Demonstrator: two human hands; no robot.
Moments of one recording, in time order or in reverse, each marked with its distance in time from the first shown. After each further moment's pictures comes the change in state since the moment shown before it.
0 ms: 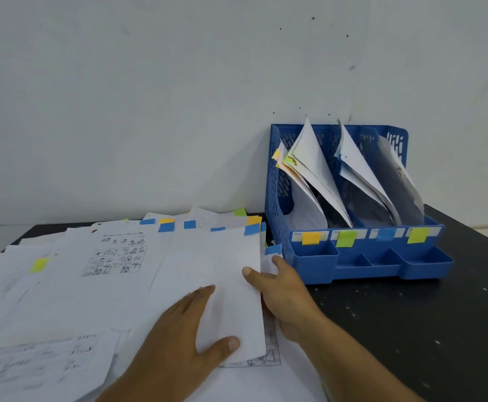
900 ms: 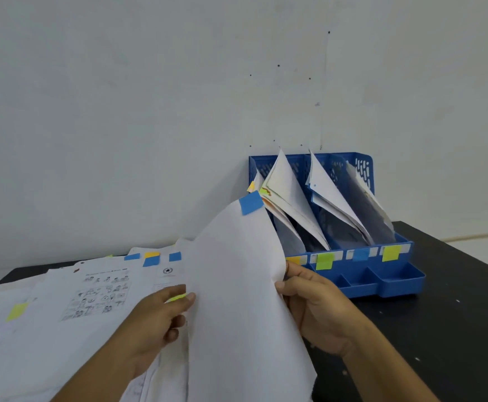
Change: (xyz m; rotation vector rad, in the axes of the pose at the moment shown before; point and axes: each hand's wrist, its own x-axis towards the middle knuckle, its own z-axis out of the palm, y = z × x) left_hand 0.058 0.012 -0.045 -0.982 0.019 -0.392; right_hand -0.040 -0.028 -0.074 0.447 -0.350 -0.164
